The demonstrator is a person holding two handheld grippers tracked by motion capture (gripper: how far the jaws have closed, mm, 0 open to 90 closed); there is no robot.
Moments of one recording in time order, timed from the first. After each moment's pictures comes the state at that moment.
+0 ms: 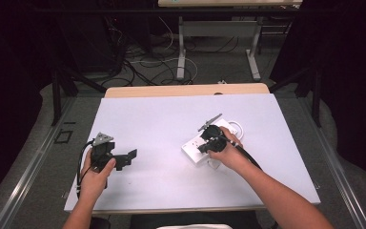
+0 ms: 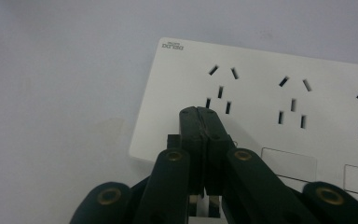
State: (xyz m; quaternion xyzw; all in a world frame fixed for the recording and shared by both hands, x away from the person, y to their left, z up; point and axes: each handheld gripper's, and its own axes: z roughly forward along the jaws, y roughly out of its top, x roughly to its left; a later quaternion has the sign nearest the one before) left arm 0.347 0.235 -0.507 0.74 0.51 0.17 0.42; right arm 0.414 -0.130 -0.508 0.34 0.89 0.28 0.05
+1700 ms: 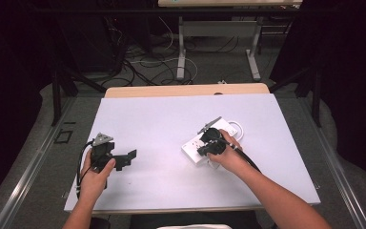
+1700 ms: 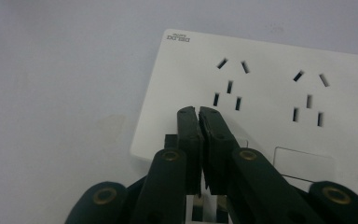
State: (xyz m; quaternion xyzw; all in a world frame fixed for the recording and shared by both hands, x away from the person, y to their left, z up) left arm 0.347 0.236 -0.507 0.74 0.51 0.17 0.41; right arm 0.411 -0.130 -0.517 0.34 0.89 0.29 0.05
